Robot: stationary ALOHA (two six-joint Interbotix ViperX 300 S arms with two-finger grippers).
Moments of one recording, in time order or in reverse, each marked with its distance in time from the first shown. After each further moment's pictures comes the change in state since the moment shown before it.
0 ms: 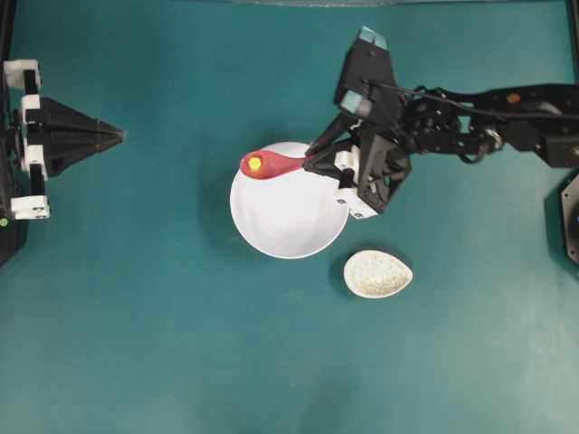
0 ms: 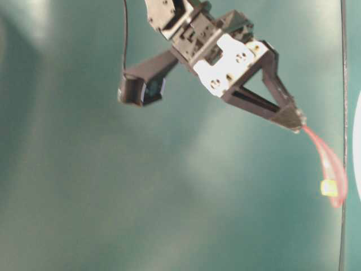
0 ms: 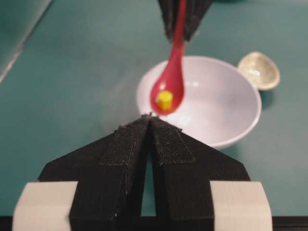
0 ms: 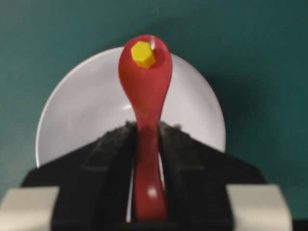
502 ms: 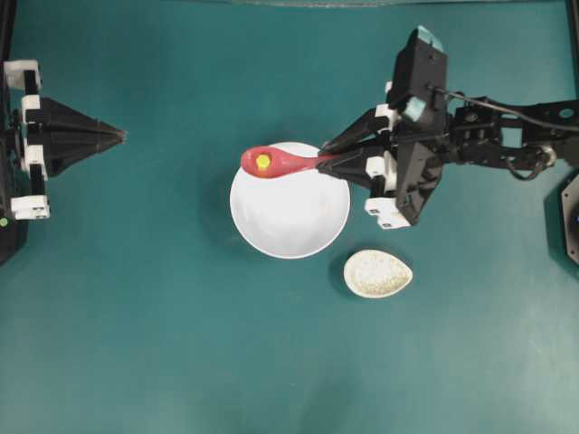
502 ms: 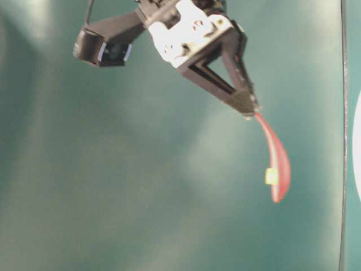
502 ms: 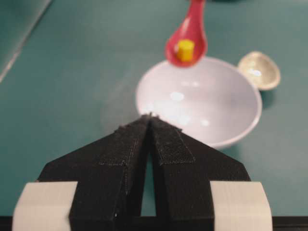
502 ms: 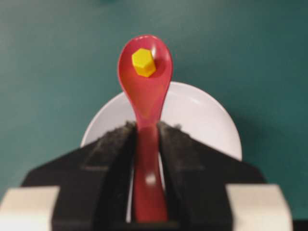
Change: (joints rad) left arm 0.000 0.000 0.000 0.000 0.000 0.000; right arm 0.058 -0.150 0.086 0.006 -0.114 0.005
